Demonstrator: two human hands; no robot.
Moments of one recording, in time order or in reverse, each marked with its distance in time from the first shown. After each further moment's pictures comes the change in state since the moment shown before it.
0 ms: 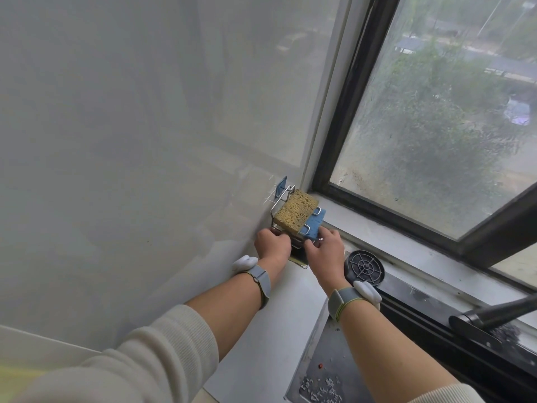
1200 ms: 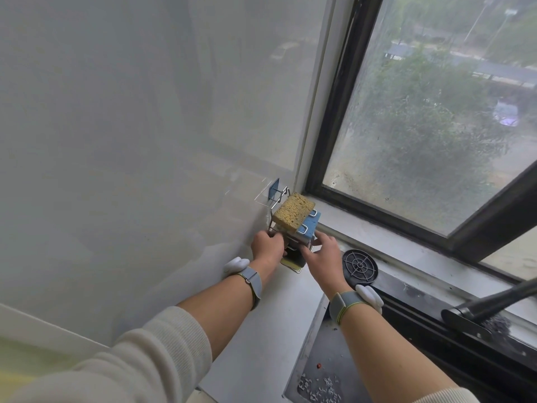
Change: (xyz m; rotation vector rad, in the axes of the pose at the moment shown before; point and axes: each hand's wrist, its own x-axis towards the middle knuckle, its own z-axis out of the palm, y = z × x) left_hand -0.010 0.002 -0.012 0.024 -0.112 0.036; right_hand -0.014 0.010 -0.014 0.033 -0.036 0.008
